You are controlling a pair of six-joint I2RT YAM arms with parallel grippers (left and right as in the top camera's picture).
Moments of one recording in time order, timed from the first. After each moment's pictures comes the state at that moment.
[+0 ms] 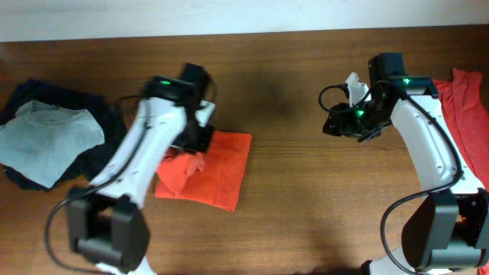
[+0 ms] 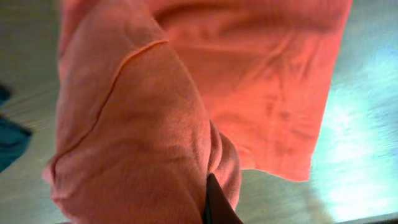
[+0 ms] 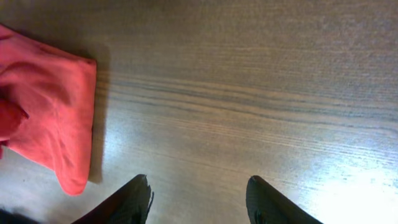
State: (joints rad) left arm -0.35 1.84 1.60 -1.33 -0.02 -0.03; right arm -0.03 1.73 1.45 -1.12 -0.36 0.02
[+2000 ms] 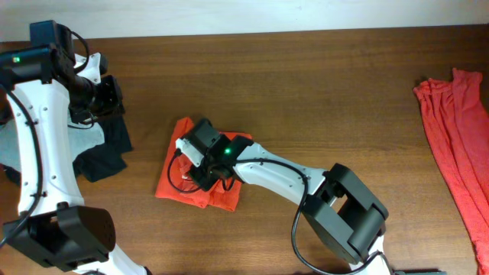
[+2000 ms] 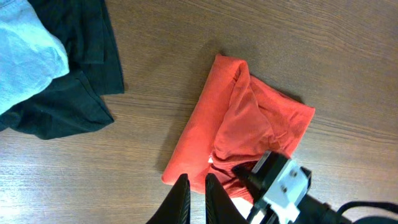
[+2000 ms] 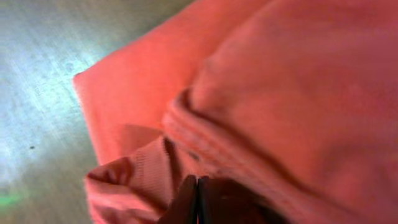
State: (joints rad) left arm 0.19 1.86 2.03 -1.52 0.25 -0.07; right arm 0.86 2.06 1.46 -0.50 -0.27 0.04
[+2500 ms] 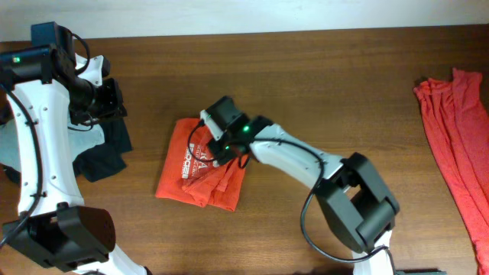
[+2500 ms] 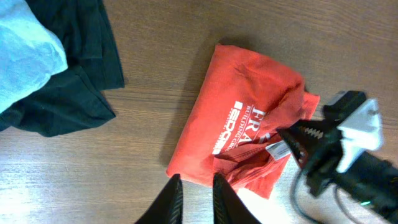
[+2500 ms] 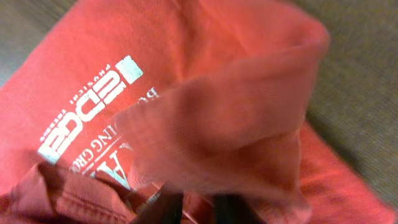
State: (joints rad) left arm 0.19 1.86 2.02 -1.54 0.25 -0.02; right arm 0.70 2.04 1.49 -0.54 -0.18 0.08
